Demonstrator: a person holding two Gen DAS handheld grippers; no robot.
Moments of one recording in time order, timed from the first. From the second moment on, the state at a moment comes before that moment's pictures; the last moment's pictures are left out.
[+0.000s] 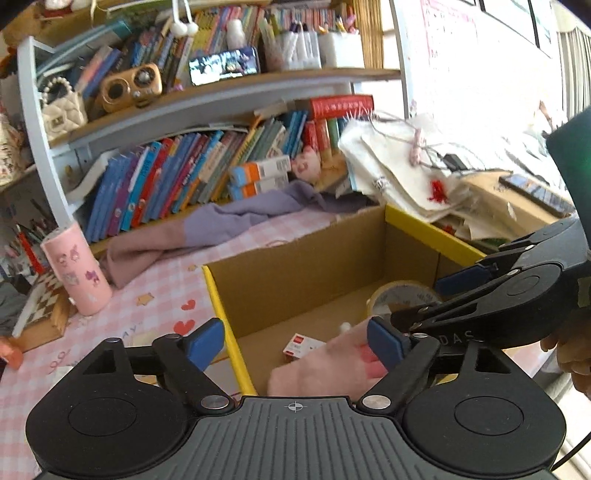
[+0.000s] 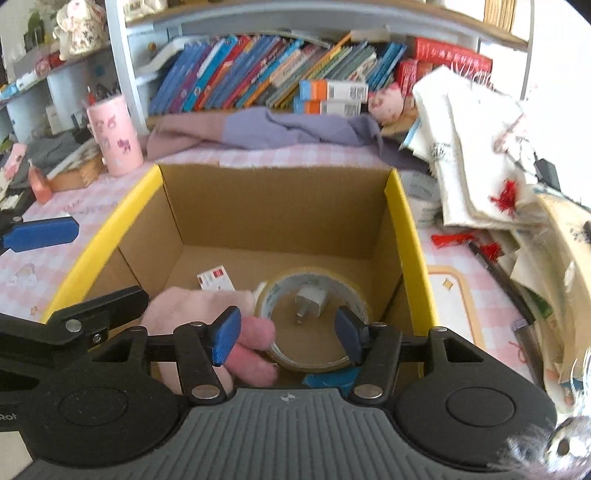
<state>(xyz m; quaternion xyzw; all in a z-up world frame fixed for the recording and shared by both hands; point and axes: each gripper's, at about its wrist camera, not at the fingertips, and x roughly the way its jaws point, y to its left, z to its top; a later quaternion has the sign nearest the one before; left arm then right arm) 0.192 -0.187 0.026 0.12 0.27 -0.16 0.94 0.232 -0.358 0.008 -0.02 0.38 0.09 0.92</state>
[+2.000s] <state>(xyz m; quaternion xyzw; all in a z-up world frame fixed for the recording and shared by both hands) 0.042 -0.030 0.005 0.09 0.32 -0.18 0.92 0.026 -0.206 -0.005 -0.01 0.38 0.02 0.93</state>
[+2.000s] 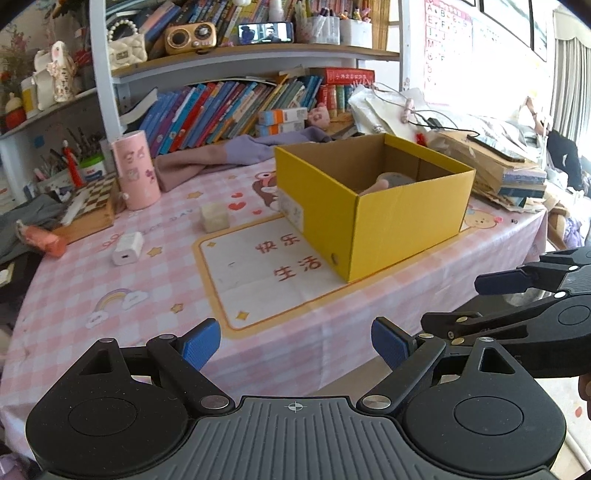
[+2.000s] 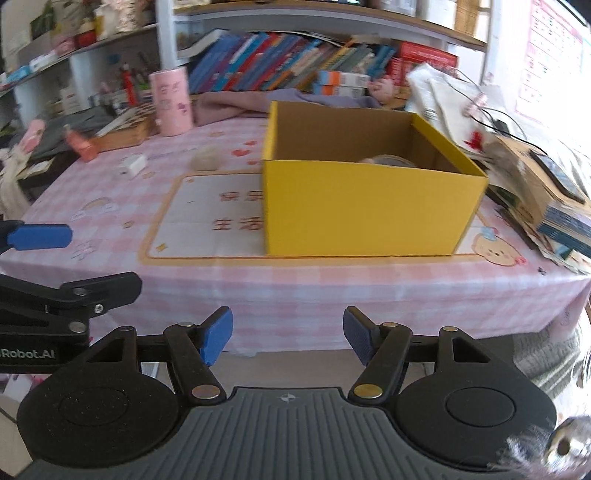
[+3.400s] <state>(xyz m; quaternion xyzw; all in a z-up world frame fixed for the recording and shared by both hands) 0.043 0.085 0.005 0.03 0.32 -0.06 0.94 0.056 -0.083 -0.003 -0.08 0.35 0.15 0.92</state>
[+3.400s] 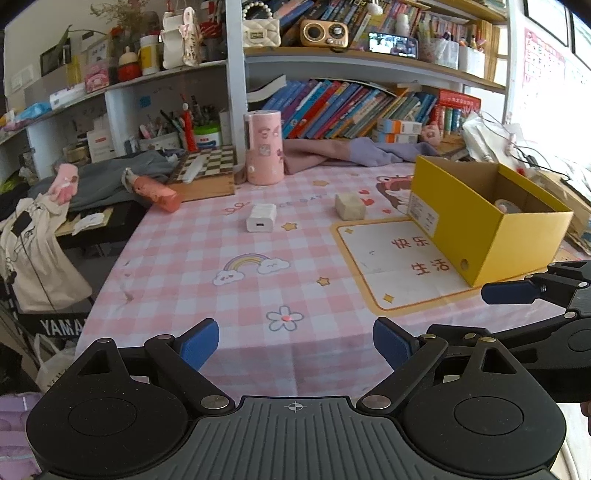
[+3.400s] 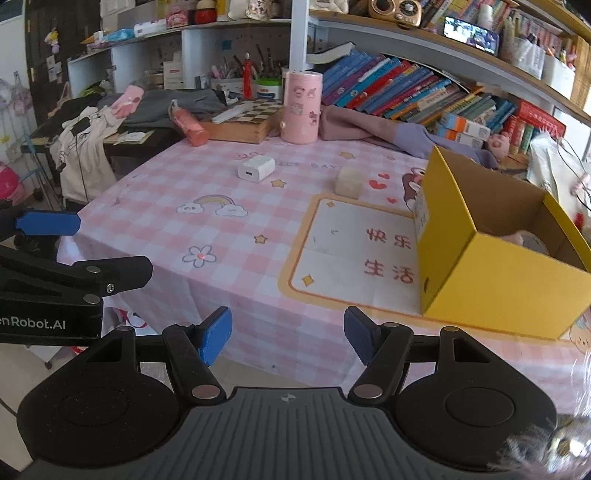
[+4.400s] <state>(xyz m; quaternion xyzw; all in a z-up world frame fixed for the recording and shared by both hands) 0.191 0.085 -0.012 0.01 0.36 -0.02 0.93 0.210 -0.089 -0.021 -0.05 0.37 0.13 0.92</state>
